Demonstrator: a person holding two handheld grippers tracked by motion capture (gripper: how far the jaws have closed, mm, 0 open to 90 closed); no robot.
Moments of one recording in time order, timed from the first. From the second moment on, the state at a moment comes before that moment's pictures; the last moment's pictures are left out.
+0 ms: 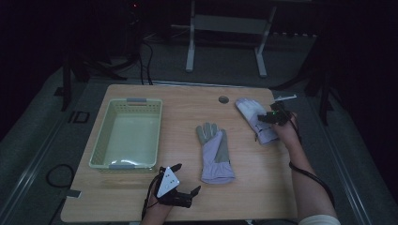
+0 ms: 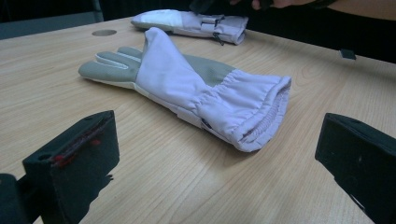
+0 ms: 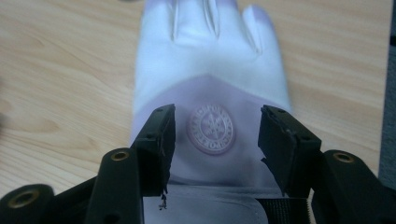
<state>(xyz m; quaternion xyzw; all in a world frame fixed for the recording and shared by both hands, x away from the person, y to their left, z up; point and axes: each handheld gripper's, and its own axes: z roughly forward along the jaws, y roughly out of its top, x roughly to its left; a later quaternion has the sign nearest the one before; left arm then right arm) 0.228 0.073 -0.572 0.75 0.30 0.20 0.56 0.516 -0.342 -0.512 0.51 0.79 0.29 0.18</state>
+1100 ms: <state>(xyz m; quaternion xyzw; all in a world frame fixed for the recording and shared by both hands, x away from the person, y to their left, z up) 0.229 0.071 -0.572 0.75 0.30 0.20 0.56 0.444 -0.347 -0.466 0.55 0.73 0.37 0.17</state>
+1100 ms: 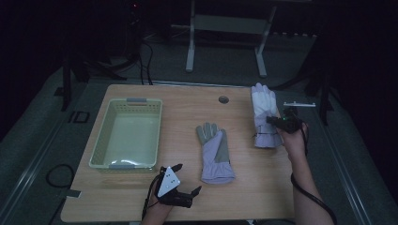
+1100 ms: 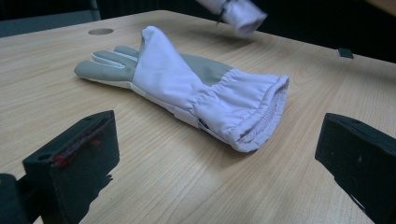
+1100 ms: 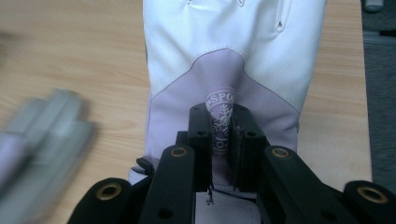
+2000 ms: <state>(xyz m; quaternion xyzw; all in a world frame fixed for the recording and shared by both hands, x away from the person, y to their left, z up) 0.229 0.071 -0.572 0.75 0.30 0.19 0.56 0.313 -0.331 -0.476 0.62 0.70 0.32 0.16</state>
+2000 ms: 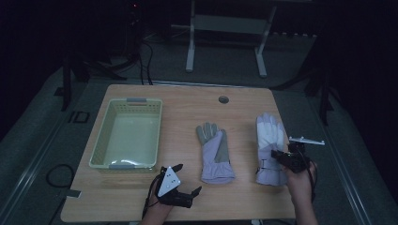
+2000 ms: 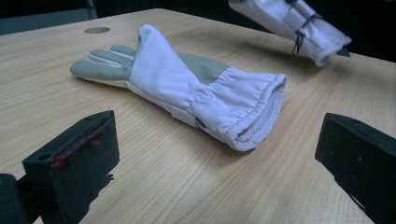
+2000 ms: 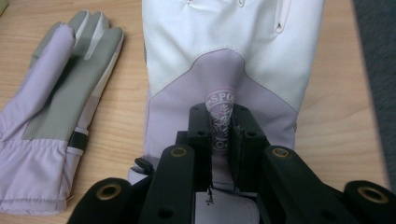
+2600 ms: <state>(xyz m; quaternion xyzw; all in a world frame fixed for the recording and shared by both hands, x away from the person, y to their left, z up) 0.231 0.073 -0.572 0.75 0.30 0.18 0.56 0.342 -0.306 -0.524 0.63 0.70 0.28 0.16</state>
